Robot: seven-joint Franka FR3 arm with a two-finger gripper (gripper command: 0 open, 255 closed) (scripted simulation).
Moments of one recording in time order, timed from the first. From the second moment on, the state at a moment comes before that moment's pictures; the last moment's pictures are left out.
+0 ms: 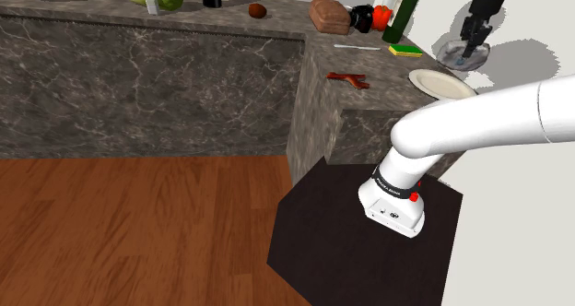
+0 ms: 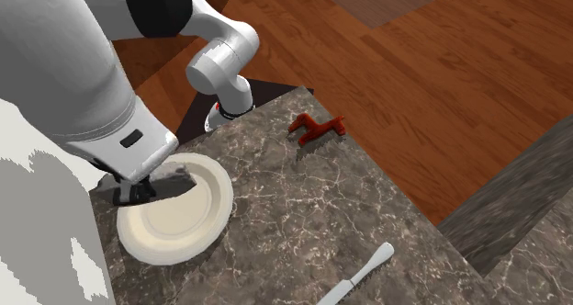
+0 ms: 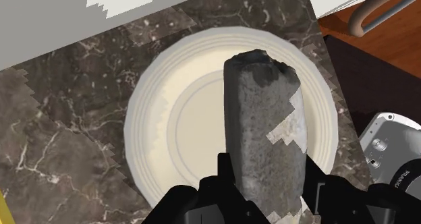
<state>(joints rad) -0.32 -0.76 -0.74 -2.17 -0.65 1.48 -1.36</state>
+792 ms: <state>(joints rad) -0.34 -0.78 -0.81 -2.32 -0.71 1.61 -1.32</state>
